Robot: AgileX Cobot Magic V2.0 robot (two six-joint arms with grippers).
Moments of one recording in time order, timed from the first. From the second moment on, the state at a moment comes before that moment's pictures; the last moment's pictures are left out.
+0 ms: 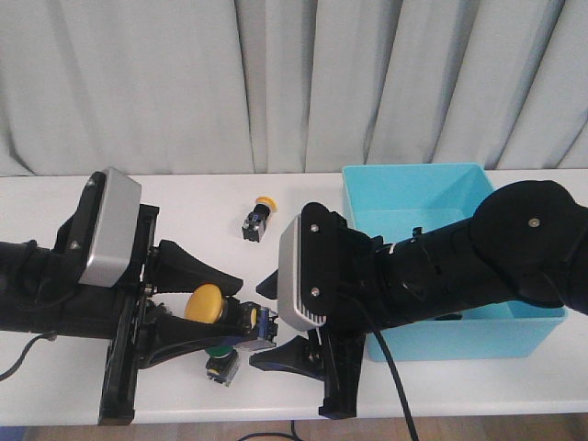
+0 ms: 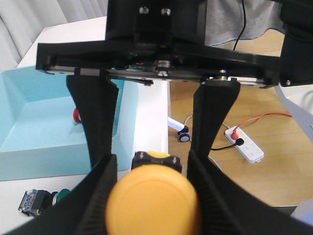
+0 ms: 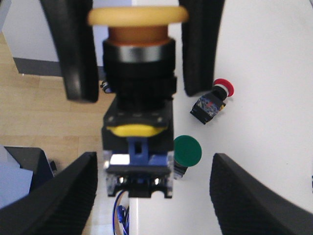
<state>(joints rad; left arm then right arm) -0.27 1.30 -0.80 -1.34 1.02 2.02 0.56 1.45 -0.98 1.00 0.70 -1.67</state>
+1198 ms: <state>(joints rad) -0.27 1.30 -0.80 -1.38 1.00 2.02 0.56 1.46 -0.98 1.07 0.71 -1.74</state>
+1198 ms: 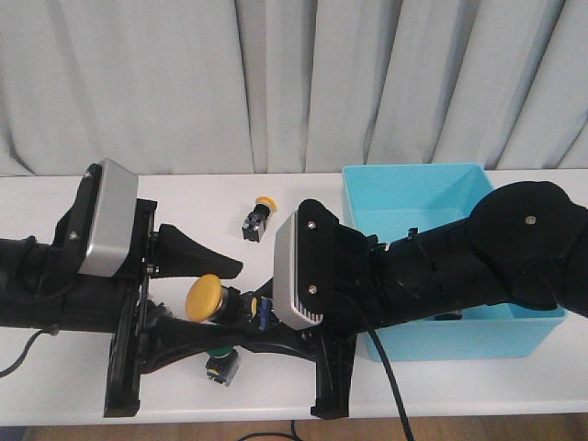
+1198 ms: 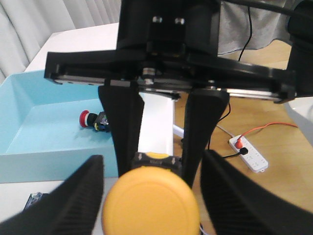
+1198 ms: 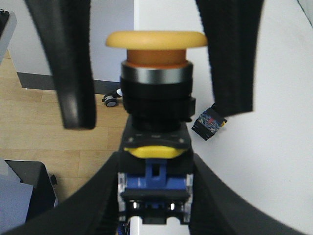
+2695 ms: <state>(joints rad) -0.27 1.30 -0.80 -0.81 0.70 1.48 0.16 2.07 -1.44 0.12 0.89 -0.06</state>
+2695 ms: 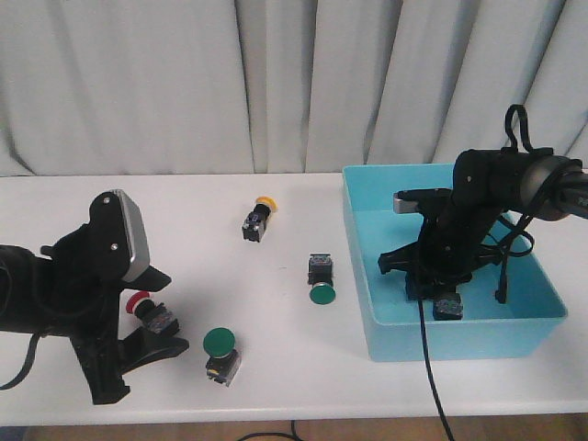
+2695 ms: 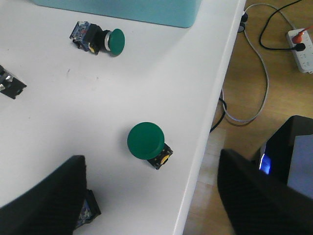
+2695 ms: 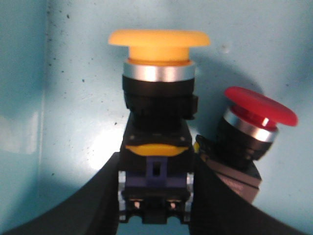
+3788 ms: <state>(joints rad) -0.27 1.30 -0.80 -0.81 0.73 1.48 0.33 1.30 -1.13 0.10 0.84 -0.11</state>
